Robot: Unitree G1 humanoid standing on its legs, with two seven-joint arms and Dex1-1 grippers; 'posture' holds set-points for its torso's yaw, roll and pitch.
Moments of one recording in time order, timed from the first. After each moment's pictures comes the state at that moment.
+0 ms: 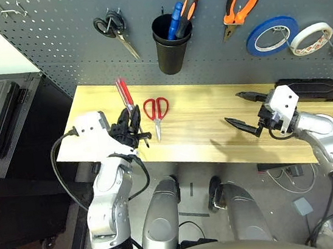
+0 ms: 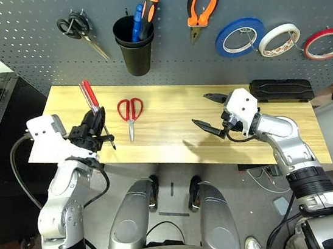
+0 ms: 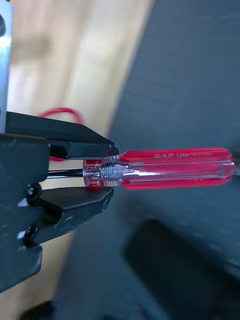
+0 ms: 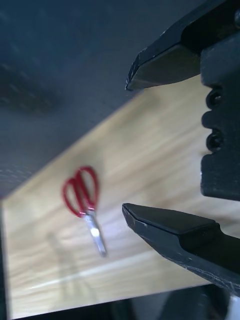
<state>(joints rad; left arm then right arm) -0.10 0.01 0.12 -0.56 -0.27 0.49 -0.09 -0.27 -0.54 -0.05 0.28 0.31 -0.22 0.96</state>
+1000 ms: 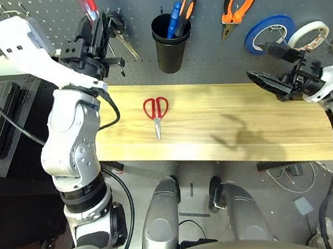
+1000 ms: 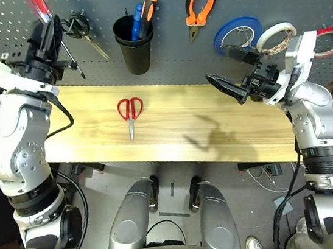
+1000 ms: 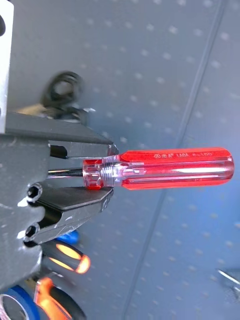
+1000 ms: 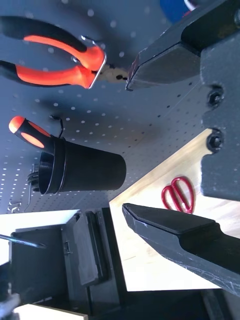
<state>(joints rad) -0.68 0.22 0.24 -0.45 -0.43 0.61 -0.07 -0.39 -0.61 -0.25 0.15 0.64 0.01 1.11</state>
